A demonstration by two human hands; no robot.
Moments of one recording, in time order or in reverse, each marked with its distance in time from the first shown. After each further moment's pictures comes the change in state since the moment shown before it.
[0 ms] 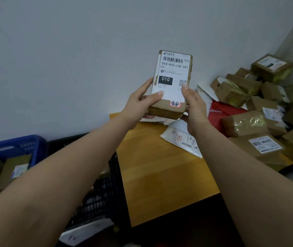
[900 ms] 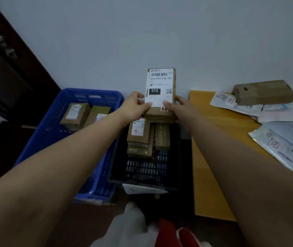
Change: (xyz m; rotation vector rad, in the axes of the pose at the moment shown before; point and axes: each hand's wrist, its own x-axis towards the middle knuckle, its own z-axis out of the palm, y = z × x) left_hand -0.132 -0.094 -0.261 0.363 0.407 -0.406; right_hand -0.066 0.155 0.247 -0.357 -0.648 0.334
